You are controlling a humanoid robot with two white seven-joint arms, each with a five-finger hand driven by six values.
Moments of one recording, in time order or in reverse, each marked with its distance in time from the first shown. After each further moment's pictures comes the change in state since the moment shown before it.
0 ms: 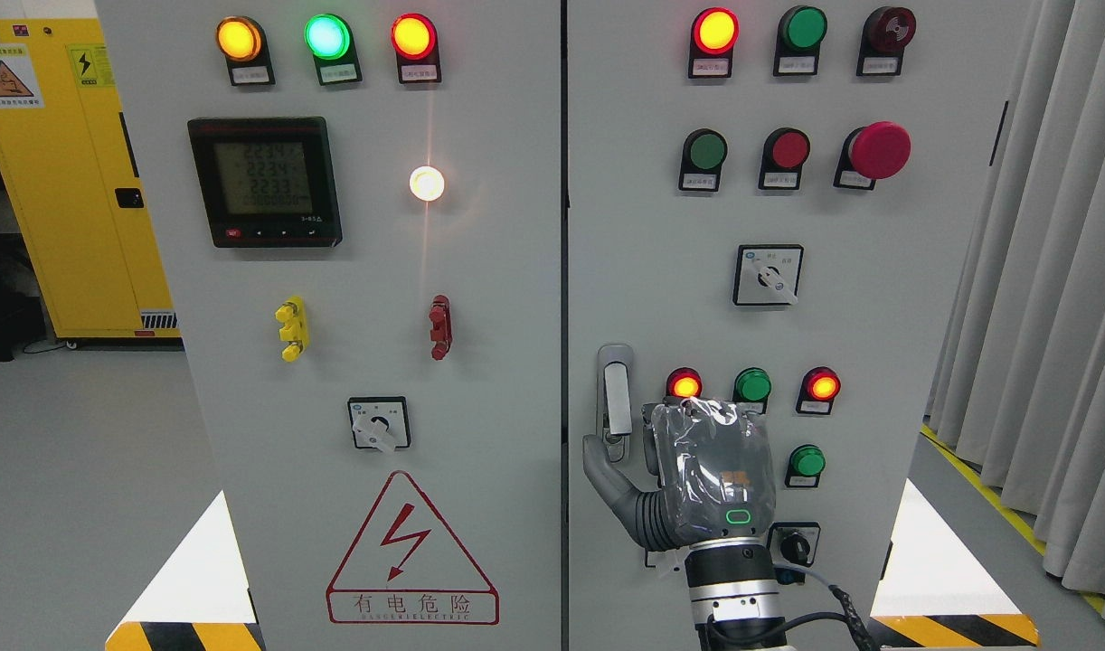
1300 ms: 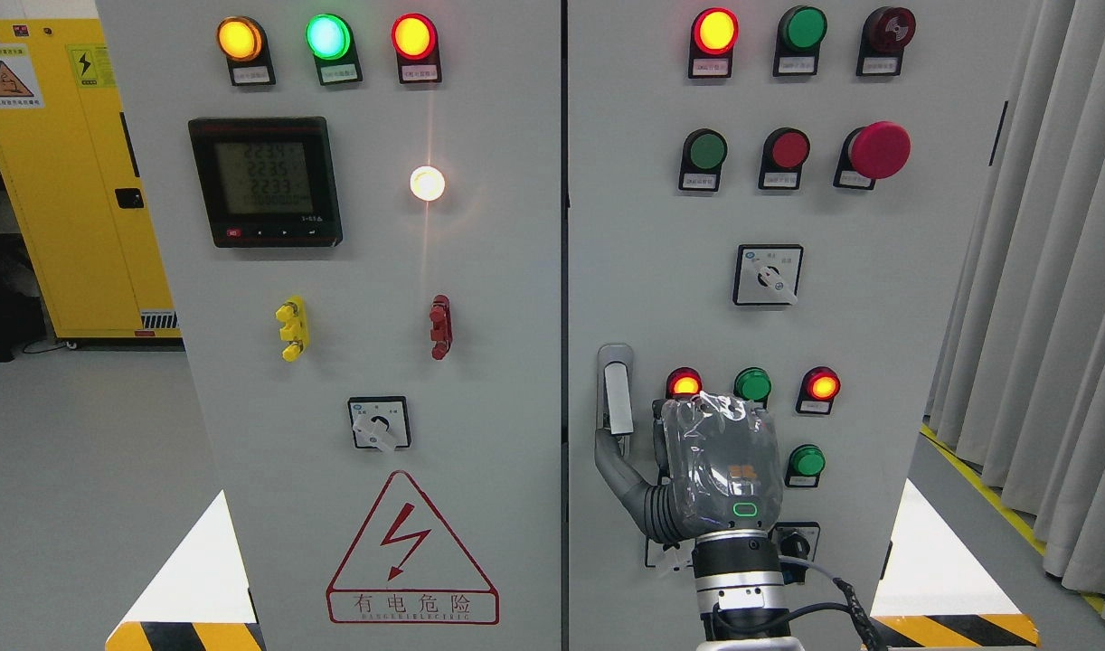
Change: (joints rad) left arm 0.000 0.000 0.000 0.000 0.000 0.000 0.000; right arm -0.013 0.002 -0.019 0.023 -0.006 0.017 0.000
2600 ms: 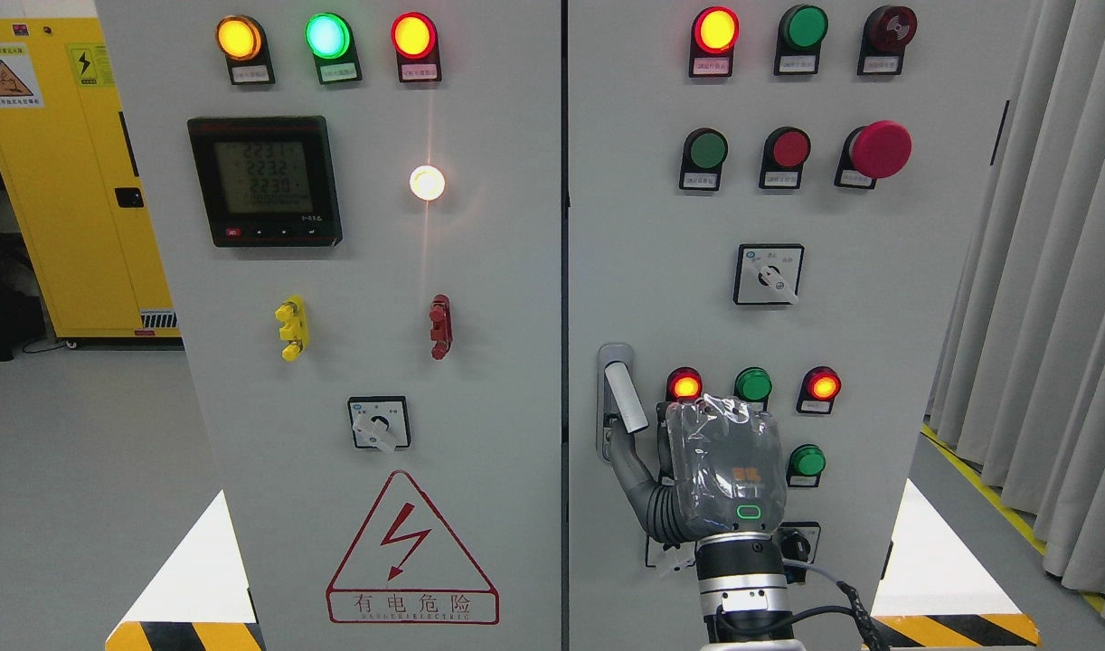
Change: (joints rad) left arm 0.000 0.000 0.000 0.000 0.000 0.000 0.000; right arm 0.007 0.001 -0.006 -0.007 -0.001 0.003 0.000
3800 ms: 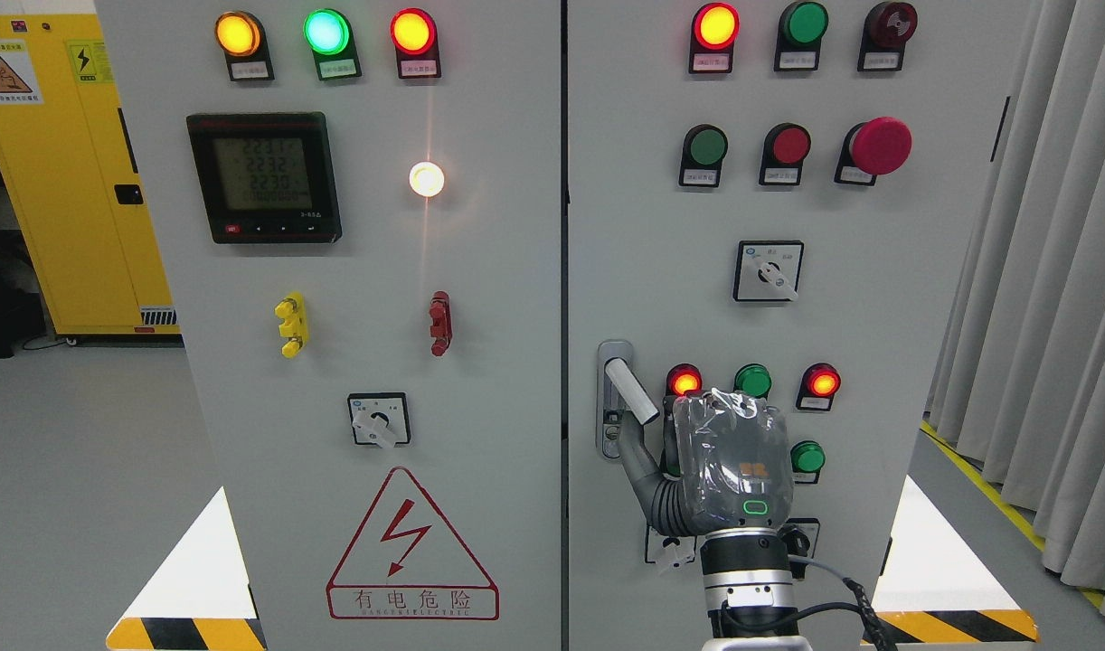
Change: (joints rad) left arm 0.000 0.000 0.000 0.000 0.000 0.000 0.000; right arm 0.003 0.000 -0.009 -0.012 -0.001 0.005 0.000
